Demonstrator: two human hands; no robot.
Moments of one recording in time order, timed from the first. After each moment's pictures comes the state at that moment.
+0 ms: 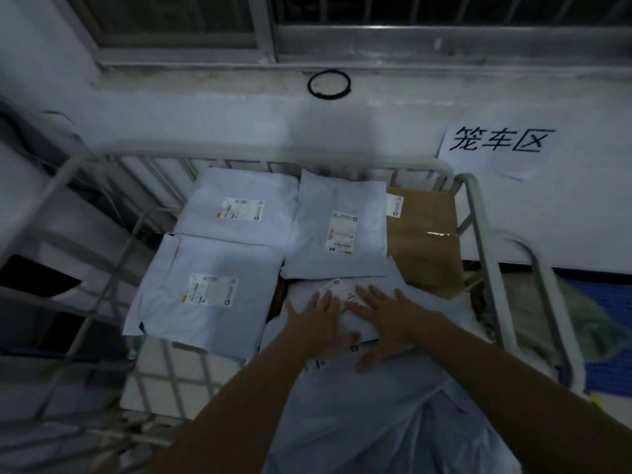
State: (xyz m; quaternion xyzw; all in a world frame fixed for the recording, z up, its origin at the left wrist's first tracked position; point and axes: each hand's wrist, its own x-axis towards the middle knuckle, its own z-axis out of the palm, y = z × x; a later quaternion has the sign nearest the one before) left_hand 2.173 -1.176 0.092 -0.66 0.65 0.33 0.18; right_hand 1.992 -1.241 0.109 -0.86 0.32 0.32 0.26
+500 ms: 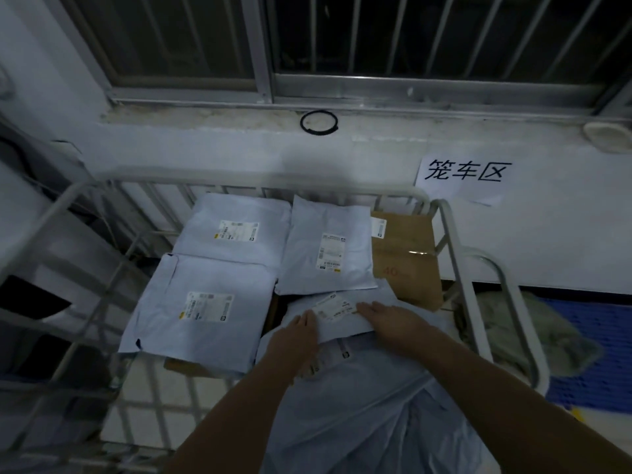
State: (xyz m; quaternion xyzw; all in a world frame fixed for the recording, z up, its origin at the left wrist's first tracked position) left_hand 2.187 -1.147 0.104 -0.70 0.65 0.26 0.15; right_hand 1.976 -1.224 0.147 -0.85 0.42 0.25 0.20
